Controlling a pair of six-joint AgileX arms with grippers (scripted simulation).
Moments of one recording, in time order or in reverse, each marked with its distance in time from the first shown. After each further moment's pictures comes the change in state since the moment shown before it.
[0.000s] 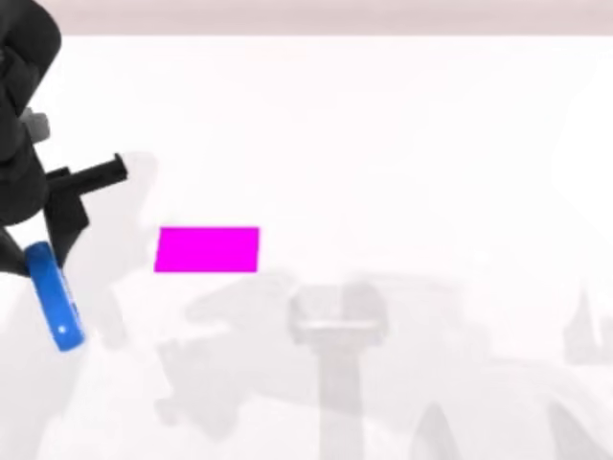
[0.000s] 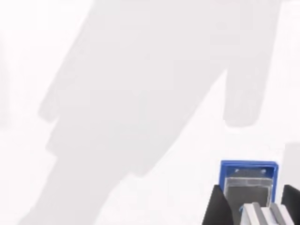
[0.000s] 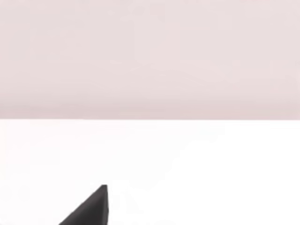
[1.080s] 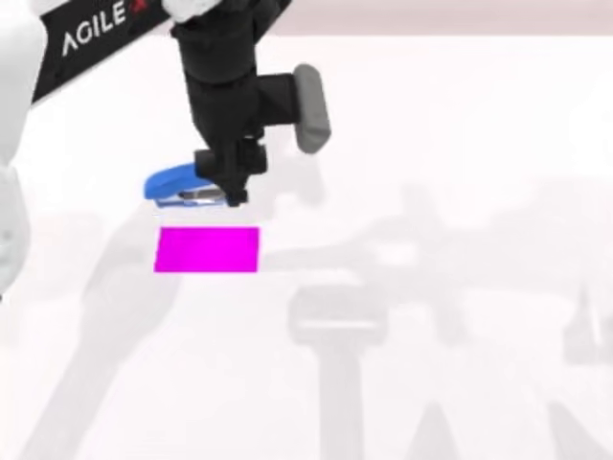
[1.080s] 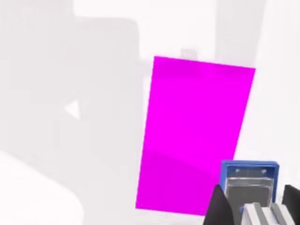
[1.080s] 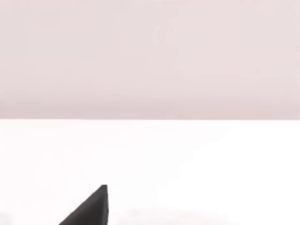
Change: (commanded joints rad) left arm -0.315 0.567 0.736 -0.148 0.006 1.609; right arm 0.000 0.000 0.000 0.000 0.000 0.000
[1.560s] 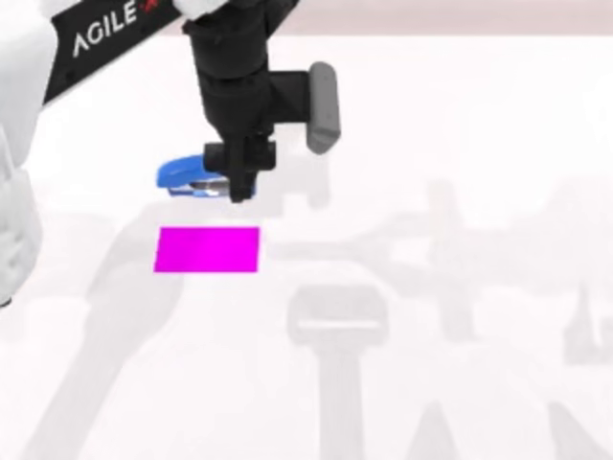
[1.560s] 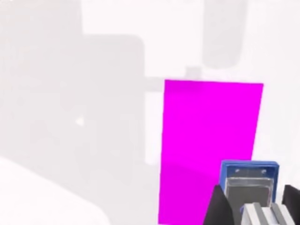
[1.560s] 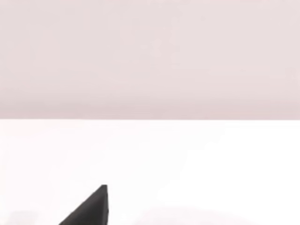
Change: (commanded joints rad) left arm -0.012 0.012 0.036 0.005 -0.002 0.075; right arm 0.000 0.000 0.000 0.000 0.000 0.000
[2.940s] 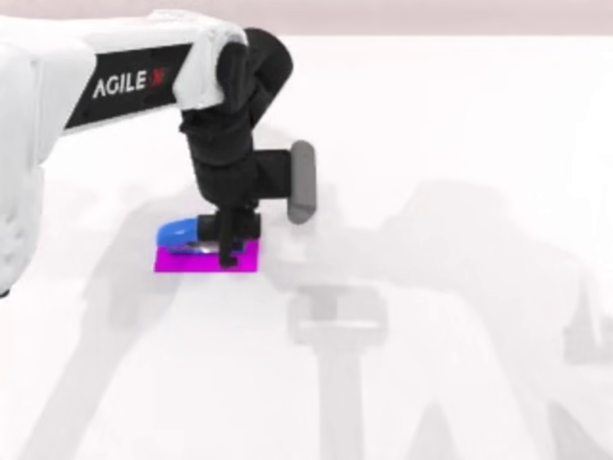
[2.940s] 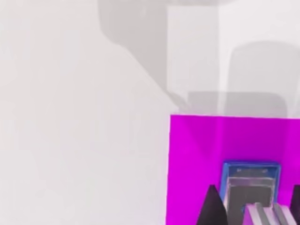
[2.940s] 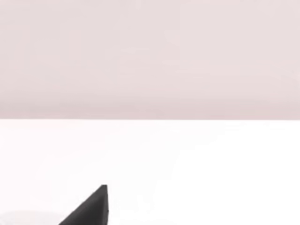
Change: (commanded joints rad) left arm 0.045 0.028 -0.348 0.374 0.003 0.050; right arm 0.000 0.000 0.000 0.000 0.000 0.000
